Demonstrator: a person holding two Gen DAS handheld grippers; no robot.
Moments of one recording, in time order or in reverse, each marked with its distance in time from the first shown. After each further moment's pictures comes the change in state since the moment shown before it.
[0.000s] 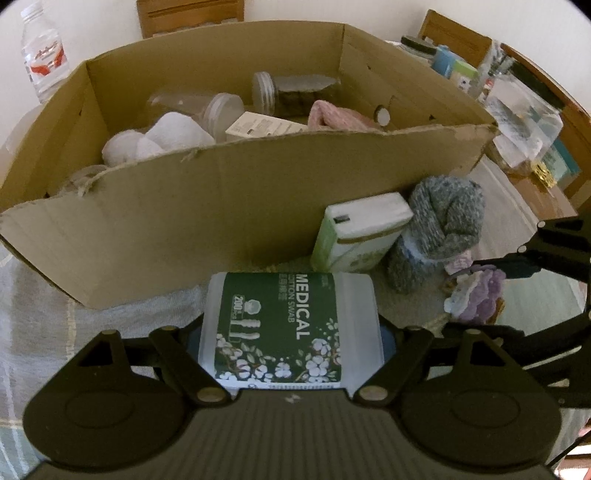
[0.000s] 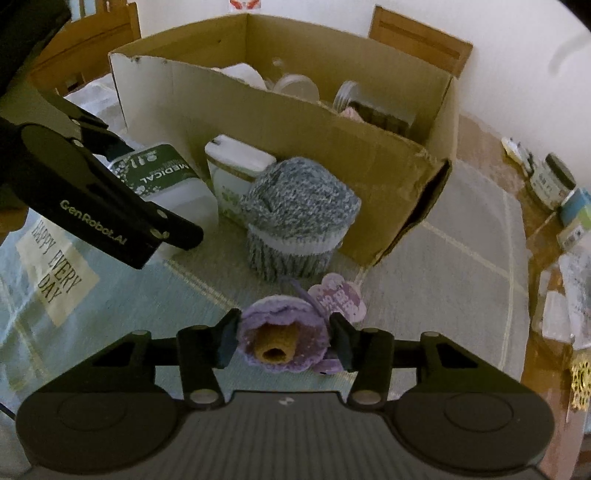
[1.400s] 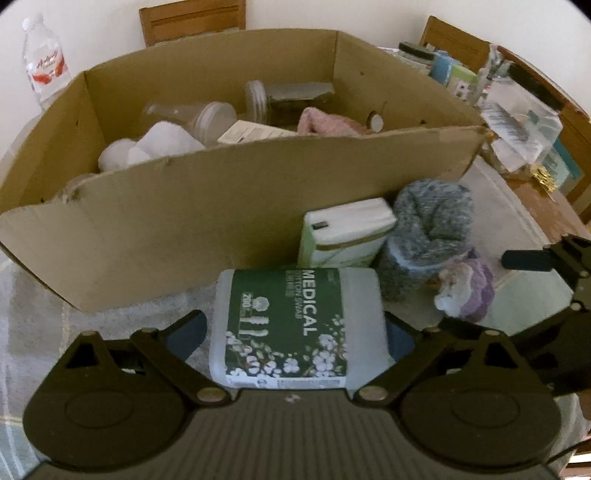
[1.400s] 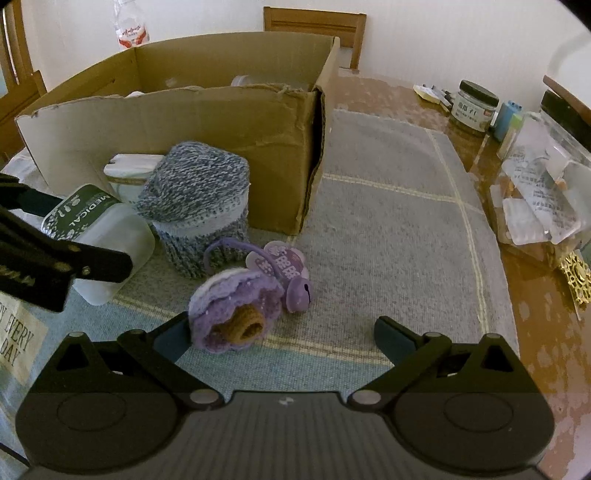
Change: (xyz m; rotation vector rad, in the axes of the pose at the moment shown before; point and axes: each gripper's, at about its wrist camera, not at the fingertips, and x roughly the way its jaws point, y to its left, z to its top) left arm 0.003 -0.013 -0.002 -0.015 -0.035 0.024; right arm 0.009 -0.028 -0.027 0.314 -0.086 -0.121
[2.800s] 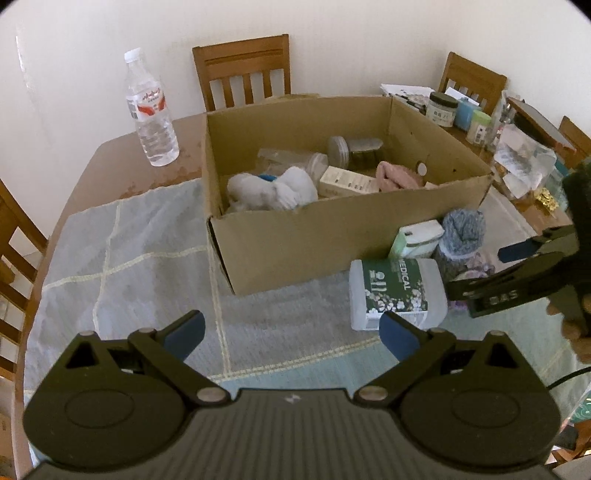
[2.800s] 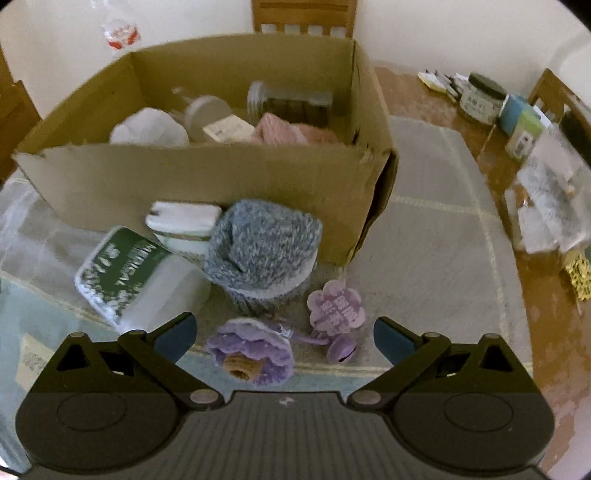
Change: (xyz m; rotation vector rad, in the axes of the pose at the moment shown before) left arm -0.108 0.066 -0.029 -0.005 -0.115 0.098; right arm -0.007 0.043 0.036 0.079 0.106 -0.025
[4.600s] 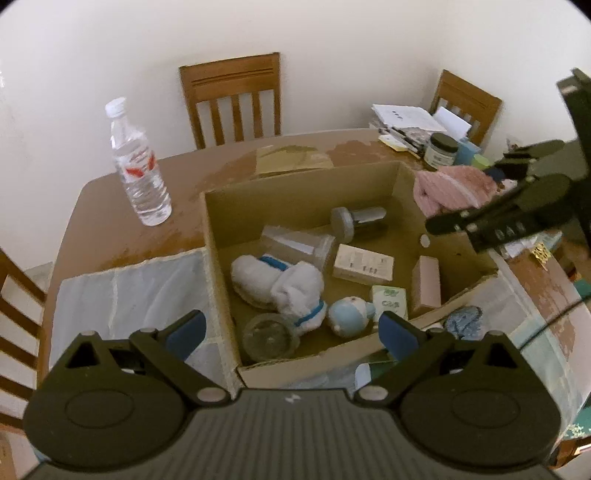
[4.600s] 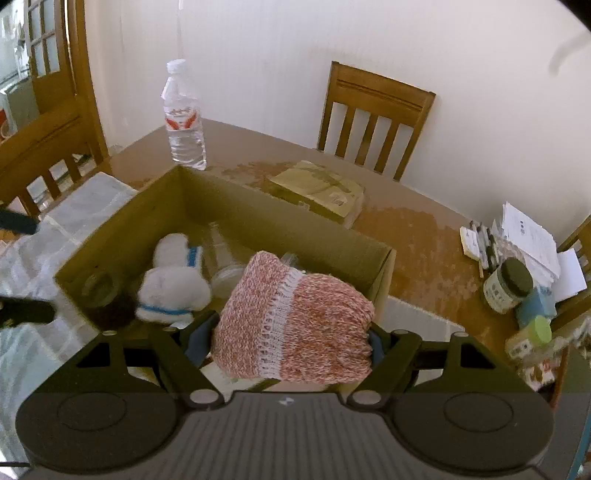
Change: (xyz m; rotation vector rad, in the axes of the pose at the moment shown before) left arm 0.001 0.031 0.102 0.006 -0.008 -0.062; right arm -0.056 0.007 0.160 -0.320 -0.149 0.087
